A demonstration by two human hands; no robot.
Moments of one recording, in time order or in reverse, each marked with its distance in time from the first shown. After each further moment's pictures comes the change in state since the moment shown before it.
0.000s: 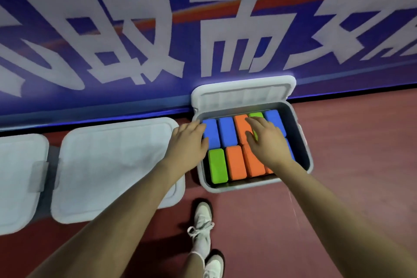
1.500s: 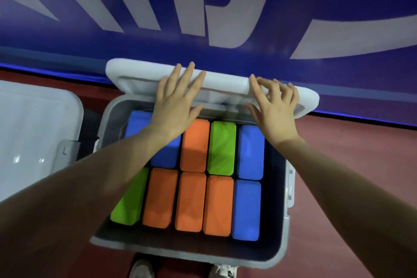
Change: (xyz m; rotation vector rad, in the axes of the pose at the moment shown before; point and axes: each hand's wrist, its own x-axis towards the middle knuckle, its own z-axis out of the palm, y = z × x) left_hand 0.344 0.062 0.246 0.184 0.321 -0.084; right_hand 0.273 0.355 0.156 -0.219 0.309 -0.486
